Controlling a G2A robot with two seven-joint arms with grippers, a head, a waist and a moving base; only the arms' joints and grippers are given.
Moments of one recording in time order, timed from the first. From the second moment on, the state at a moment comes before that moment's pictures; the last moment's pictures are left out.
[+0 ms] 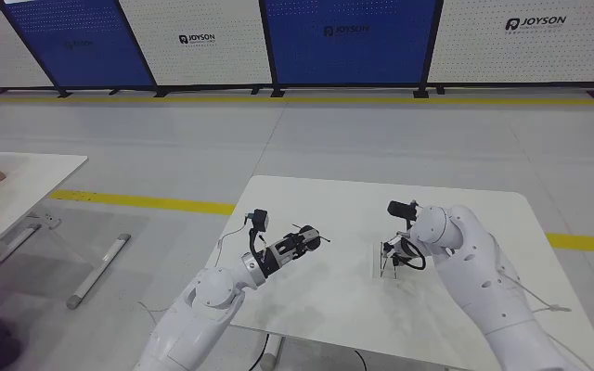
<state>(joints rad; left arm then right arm) 1.51 -1.11 -1.32 -1.68 -0.26 -0.19 -0.51 -0.72 -1.41 0.93 -1.00 -0.75 0.34 1.30</state>
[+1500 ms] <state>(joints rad) 1.51 -1.11 -1.32 -1.68 -0.26 -0.19 -0.51 -0.62 -1.52 0.93 -0.76 -0.82 0.34 1.33</state>
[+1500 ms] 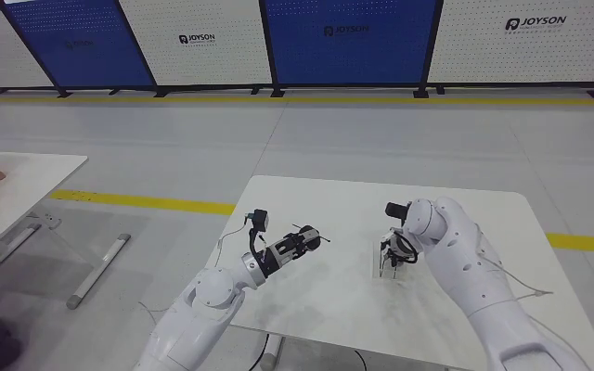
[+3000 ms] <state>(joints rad) 1.51 -1.11 -1.32 -1.68 -0.26 -0.19 -0.51 -0.64 -1.56 0.97 -0.77 -0.91 0.34 1.38</state>
